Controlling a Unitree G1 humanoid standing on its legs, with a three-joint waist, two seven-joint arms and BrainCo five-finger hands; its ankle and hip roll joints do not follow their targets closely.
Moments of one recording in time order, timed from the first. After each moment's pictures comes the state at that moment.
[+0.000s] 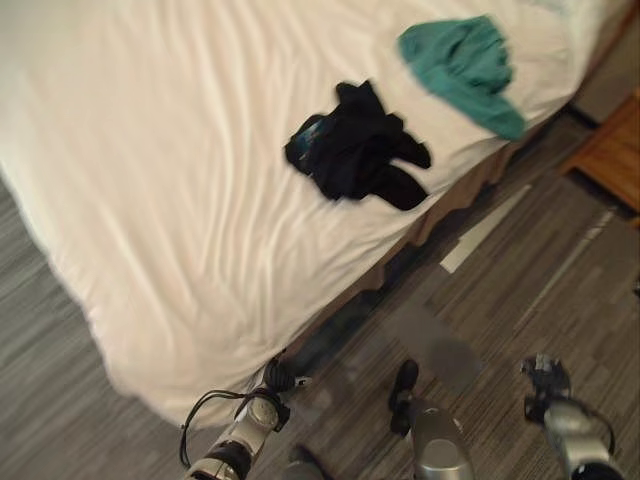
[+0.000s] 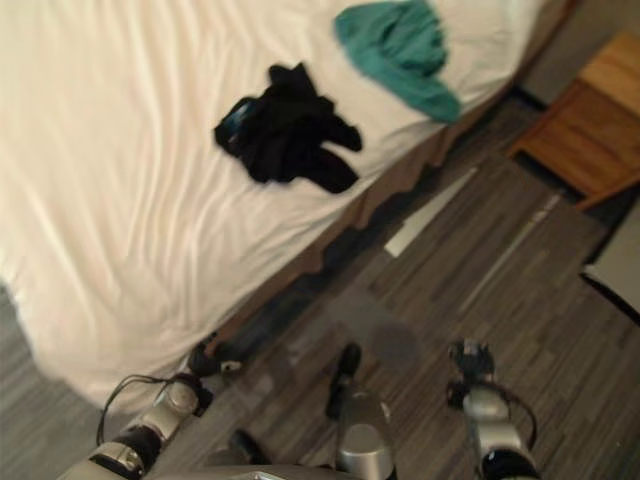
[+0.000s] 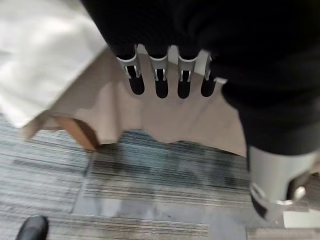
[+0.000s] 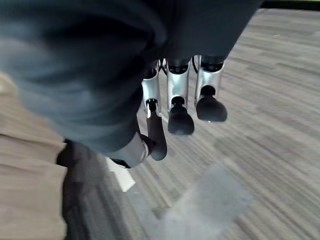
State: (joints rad) left arm -0.18 0.24 -0.33 1.03 0.20 -0.04 0.14; right arm 0.01 -0.40 0.08 0.85 0.15 -0.06 -0.24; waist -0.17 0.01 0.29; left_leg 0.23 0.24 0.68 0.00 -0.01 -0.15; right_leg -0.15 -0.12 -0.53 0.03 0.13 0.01
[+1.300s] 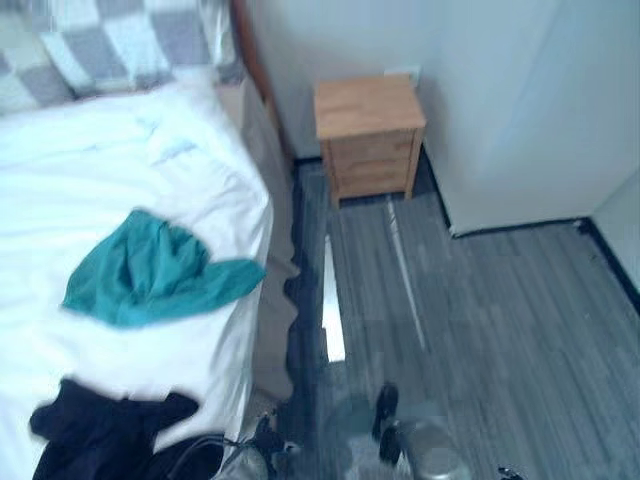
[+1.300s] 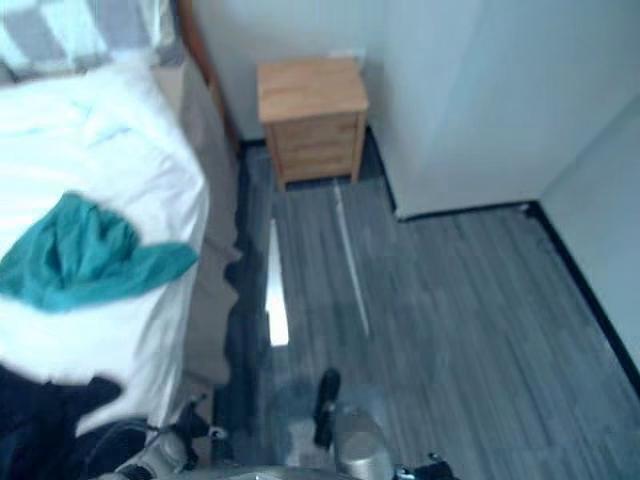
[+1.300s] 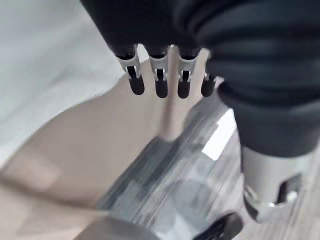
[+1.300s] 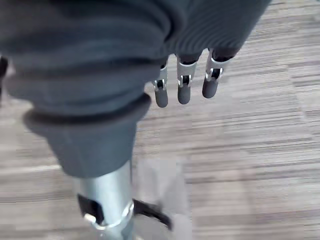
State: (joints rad) left arm -0.04 0.23 -0.31 1.12 0.36 -0.04 0.14; right arm 0.06 -0.25 0.08 1.19 0.02 -0.01 -0.17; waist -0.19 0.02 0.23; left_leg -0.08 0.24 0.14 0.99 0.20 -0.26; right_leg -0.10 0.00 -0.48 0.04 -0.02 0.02
